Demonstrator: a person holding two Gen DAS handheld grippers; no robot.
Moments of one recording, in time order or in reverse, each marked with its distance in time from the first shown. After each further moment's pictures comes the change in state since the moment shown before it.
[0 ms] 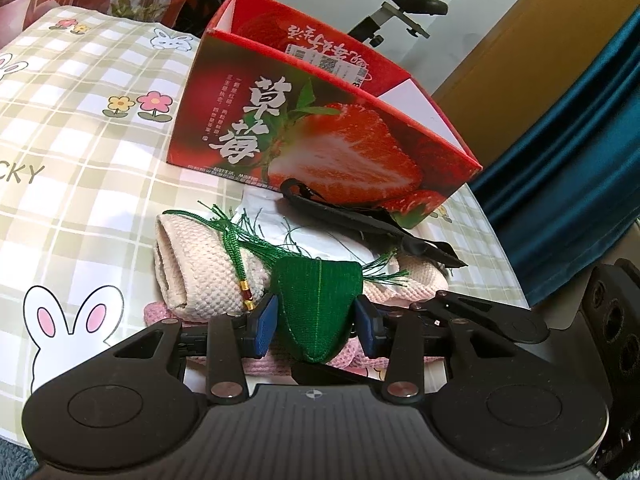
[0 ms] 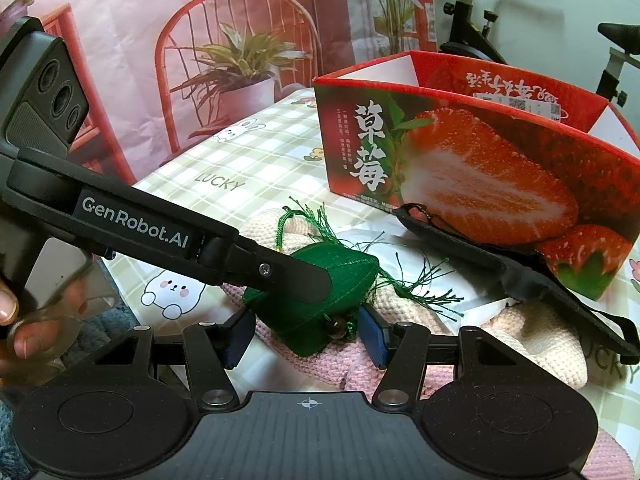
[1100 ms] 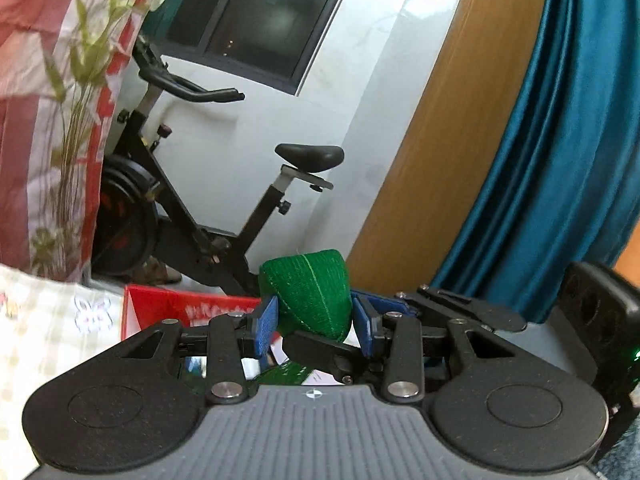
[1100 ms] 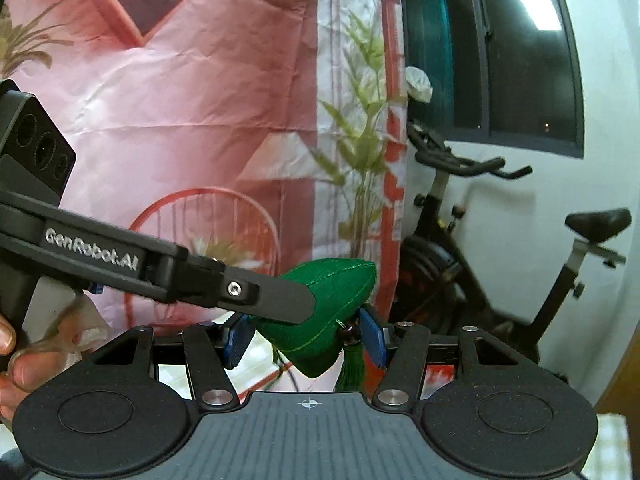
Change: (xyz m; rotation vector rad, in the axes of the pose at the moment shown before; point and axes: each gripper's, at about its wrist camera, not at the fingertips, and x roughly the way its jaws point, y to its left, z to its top) left arm -0.075 -0.102 0.174 0.284 -0.389 -0.117; right arm -0.098 -0.051 0.201 -0.149 -0.448 -0.121
